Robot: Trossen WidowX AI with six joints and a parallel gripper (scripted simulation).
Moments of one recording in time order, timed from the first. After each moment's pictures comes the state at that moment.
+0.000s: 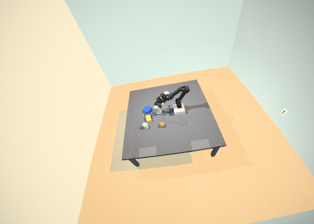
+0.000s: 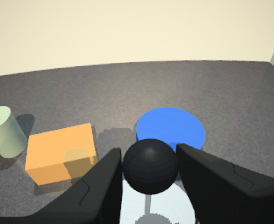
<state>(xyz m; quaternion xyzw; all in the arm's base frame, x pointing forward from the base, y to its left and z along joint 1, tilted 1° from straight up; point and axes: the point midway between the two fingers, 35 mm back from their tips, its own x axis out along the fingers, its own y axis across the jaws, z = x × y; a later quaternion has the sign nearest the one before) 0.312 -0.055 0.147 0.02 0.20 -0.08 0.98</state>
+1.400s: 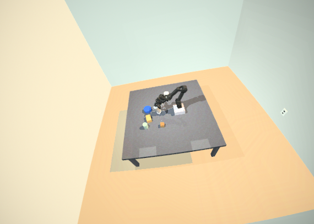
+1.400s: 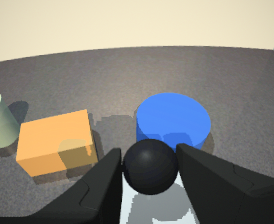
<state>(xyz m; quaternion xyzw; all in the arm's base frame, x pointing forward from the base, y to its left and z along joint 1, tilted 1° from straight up) 0.323 -0.057 0.128 0.02 0.23 -0.08 0.97</state>
